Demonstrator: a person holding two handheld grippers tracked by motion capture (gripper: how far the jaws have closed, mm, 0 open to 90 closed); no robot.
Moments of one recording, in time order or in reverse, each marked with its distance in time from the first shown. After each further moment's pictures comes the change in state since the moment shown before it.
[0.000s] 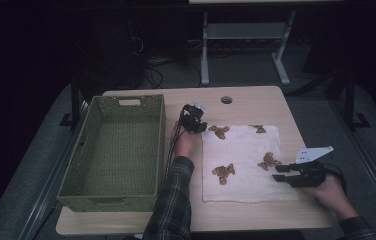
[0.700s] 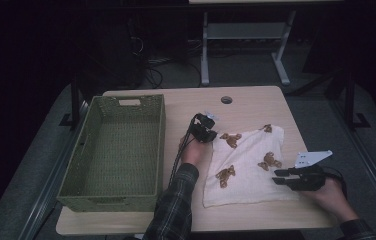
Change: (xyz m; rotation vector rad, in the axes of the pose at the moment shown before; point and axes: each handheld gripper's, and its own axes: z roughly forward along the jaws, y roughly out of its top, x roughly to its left) left arm -0.037 -0.010 0.008 0.025 -0.126 0.080; right arm 0.009 -0.007 0.002 0.011 0.002 -0.023
